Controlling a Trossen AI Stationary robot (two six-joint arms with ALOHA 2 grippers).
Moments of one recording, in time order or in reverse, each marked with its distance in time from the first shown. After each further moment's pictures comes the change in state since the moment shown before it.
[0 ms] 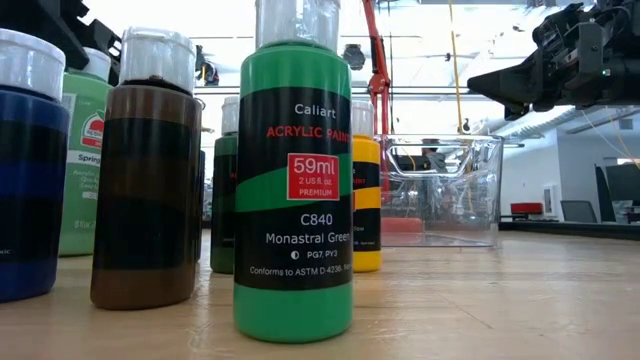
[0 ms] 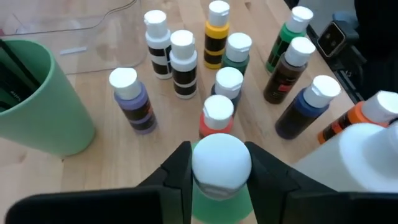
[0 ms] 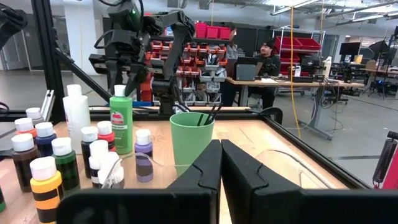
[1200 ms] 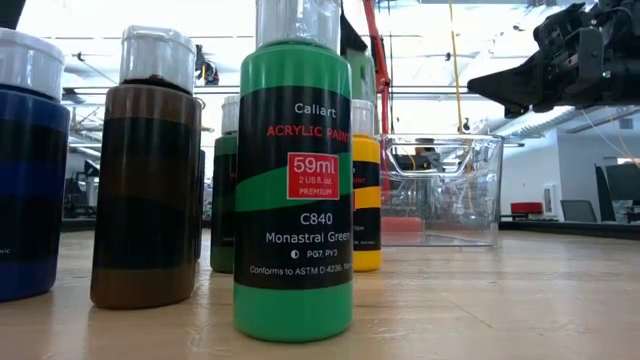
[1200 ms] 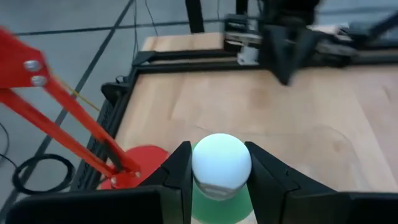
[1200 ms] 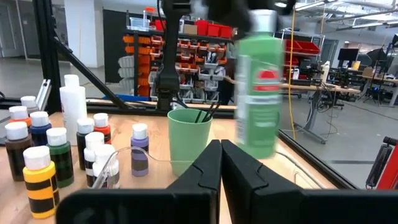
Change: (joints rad) left arm 0.706 0.875 1.065 -0.044 0.230 0.398; right arm 0.000 0.000 0.000 -0.012 0.000 -0.054
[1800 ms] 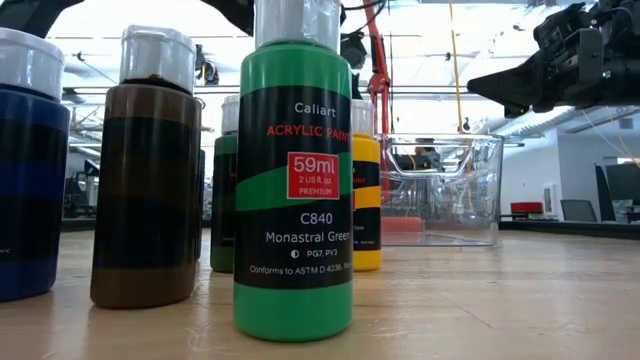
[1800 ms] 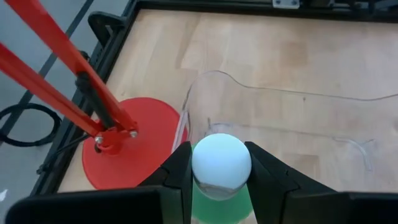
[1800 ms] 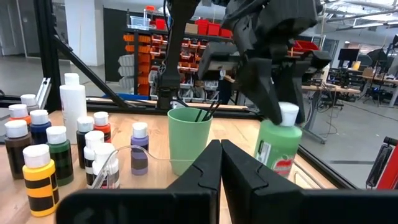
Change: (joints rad) left arm 0.075 0.185 -0.023 0.047 0.022 -0.039; right arm 0.000 0.001 0.000 0.002 -0.002 -0.001
